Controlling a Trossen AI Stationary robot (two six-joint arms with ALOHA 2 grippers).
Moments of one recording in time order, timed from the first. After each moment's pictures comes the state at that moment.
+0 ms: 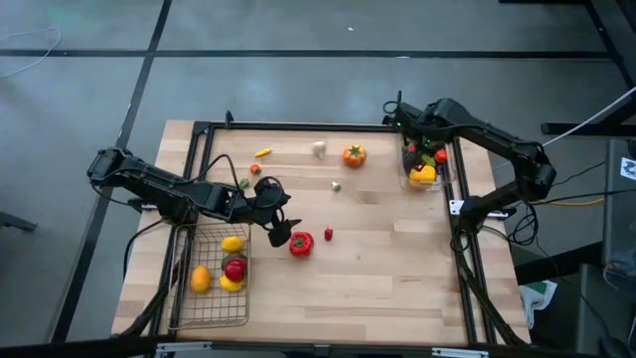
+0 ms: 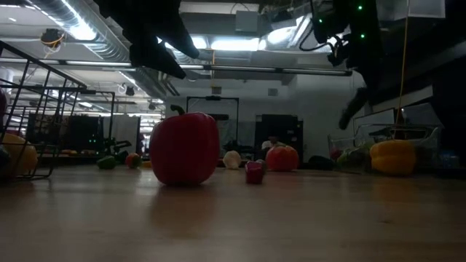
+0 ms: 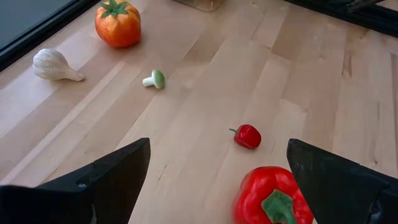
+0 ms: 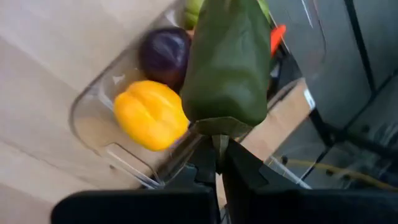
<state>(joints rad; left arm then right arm) -0.21 1.31 0.89 -0.33 -0.47 -0.52 -0.59 1.44 1.40 -1.53 0.38 0.13</state>
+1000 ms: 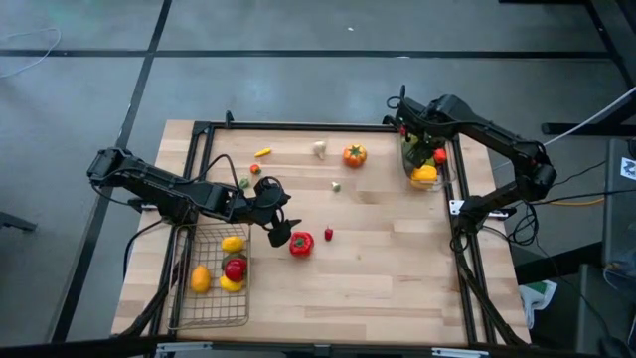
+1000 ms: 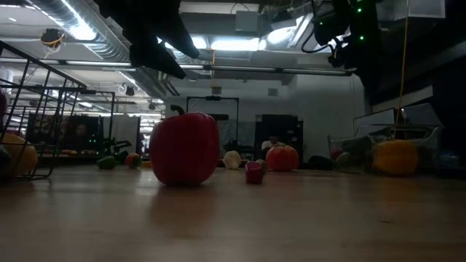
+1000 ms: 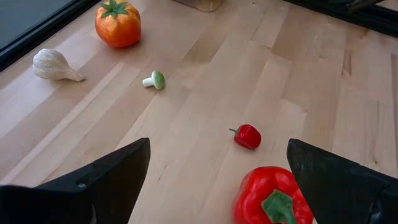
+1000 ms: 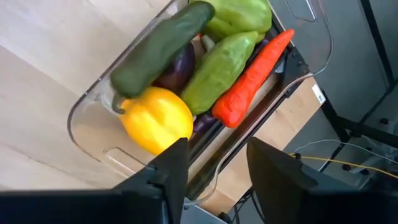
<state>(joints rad) -0.21 1.31 0.89 -0.33 -0.47 -0.52 -0.65 1.44 1.40 -1.51 0.35 0.12</state>
